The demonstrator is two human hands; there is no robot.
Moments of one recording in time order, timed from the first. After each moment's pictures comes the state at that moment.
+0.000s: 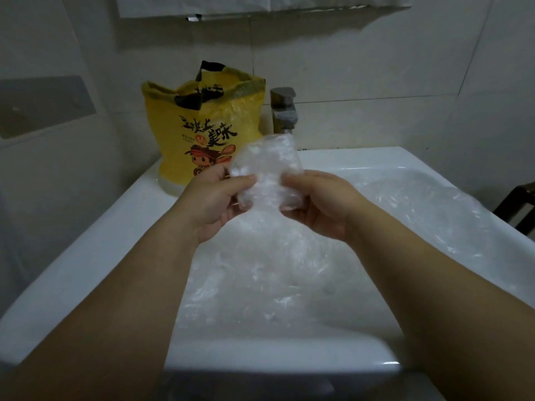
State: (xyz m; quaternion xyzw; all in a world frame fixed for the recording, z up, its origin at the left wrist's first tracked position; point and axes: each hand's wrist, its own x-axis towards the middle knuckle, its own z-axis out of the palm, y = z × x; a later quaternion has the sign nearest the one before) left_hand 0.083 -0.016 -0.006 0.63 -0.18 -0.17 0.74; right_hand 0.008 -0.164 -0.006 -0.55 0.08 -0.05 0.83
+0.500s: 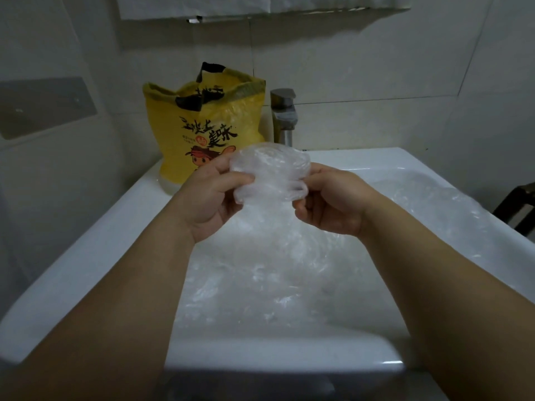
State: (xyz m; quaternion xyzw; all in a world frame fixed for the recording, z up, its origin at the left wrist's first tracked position) left_hand 0.084 -0.010 0.000 0.58 -0.24 -0.20 0.75; right_hand -0.001 -0.176 0.005 -0.54 0.02 0.02 0.84
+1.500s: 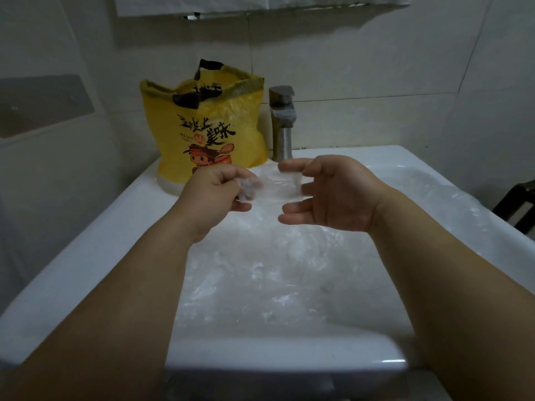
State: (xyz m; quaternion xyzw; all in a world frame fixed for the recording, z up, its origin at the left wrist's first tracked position) left_hand 0.077 -0.010 -0.008 0.75 -0.27 -0.04 0.61; right_hand -0.011 -0.182 0.013 -0.57 0.03 0.07 0.81
